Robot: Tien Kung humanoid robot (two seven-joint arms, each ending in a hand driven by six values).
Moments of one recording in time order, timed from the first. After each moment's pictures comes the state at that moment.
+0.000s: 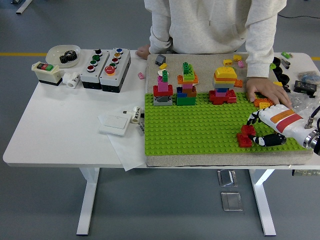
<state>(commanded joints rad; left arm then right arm) -0.14 0.05 -0.65 -0.18 1.11 -0.12 0.23 0.58 -0.64 0.63 1.11 -1.98 -0.24 0.23</state>
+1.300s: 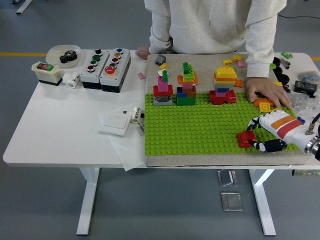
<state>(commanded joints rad) -0.15 0.04 -0.63 -0.18 1.09 -0.12 0.23 0.55 -0.64 0.63 1.12 -1.97 -0.25 0.24</state>
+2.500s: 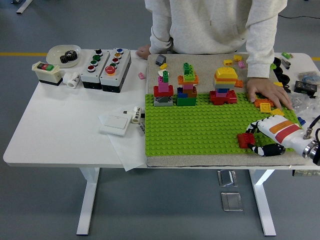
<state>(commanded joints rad) -0.14 0.04 -0.61 -0.18 1.07 -0.12 0.23 0.54 -0.63 0.63 1.11 -1.97 -0.24 0.24</state>
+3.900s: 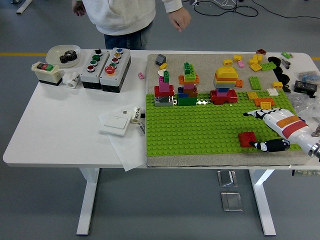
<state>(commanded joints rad) -0.14 0.04 -0.65 -0.18 1.10 -0.12 0.23 0.45 -0.67 0.73 1.22 -1.87 -0.31 0.28</state>
